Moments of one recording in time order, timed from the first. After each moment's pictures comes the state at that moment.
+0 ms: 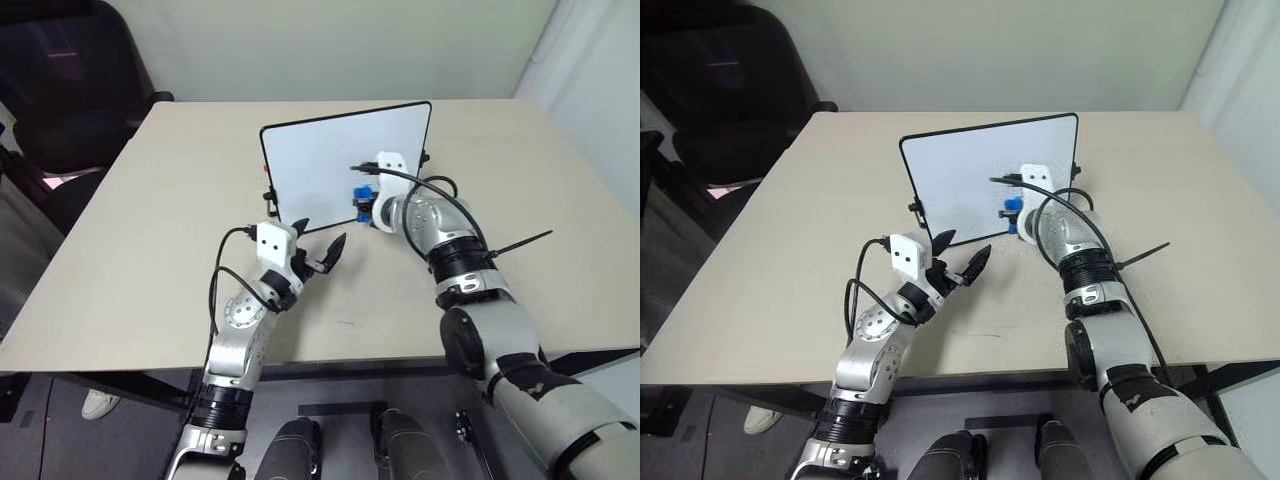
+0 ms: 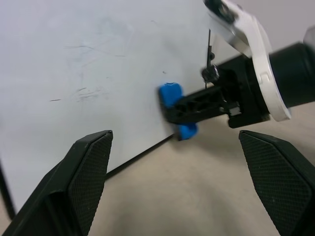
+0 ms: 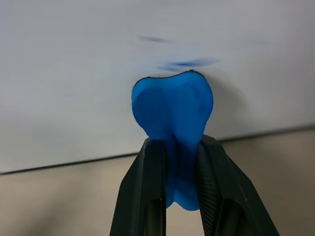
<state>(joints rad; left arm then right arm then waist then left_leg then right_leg) -0.33 0.13 -0.02 0.00 -0.25 0.13 -0.41 -1.17 -0.09 -0.17 0.82 0.21 0.80 0.04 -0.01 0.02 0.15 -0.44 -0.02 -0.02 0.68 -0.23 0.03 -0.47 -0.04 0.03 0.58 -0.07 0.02</state>
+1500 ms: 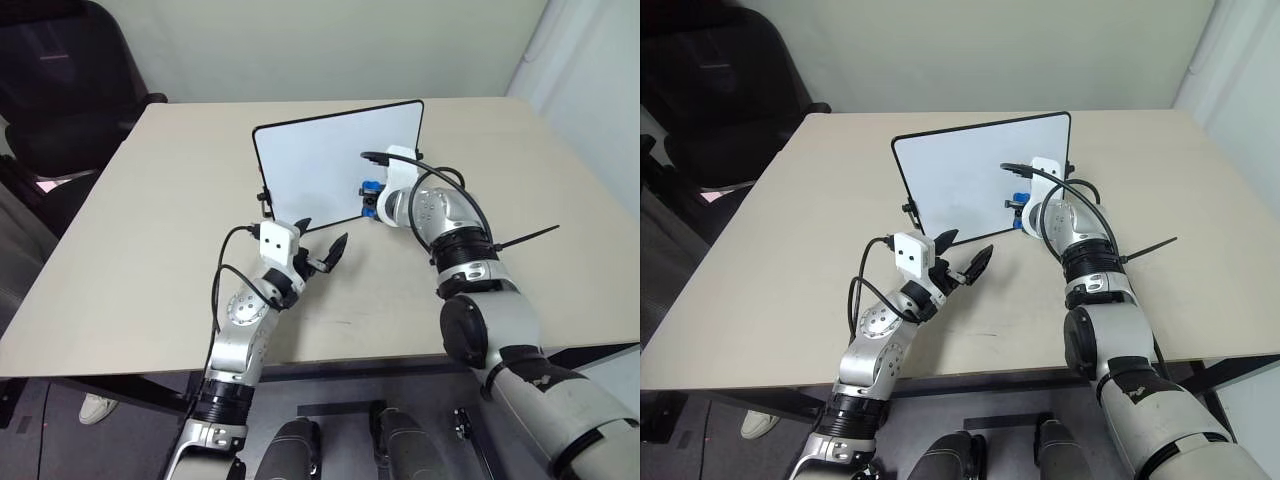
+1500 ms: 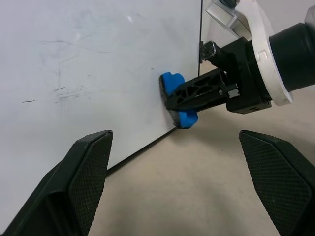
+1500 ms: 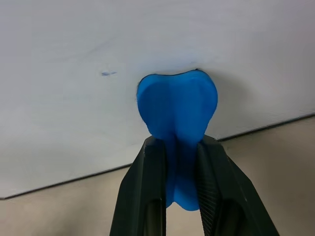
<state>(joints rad) -0.35 0.14 -0.03 0.04 -0.25 0.11 -0.42 -1.23 -0.04 -0.22 0.79 0.23 0.85 0.03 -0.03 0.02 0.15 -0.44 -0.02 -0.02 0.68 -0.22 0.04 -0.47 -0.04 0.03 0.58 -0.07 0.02</state>
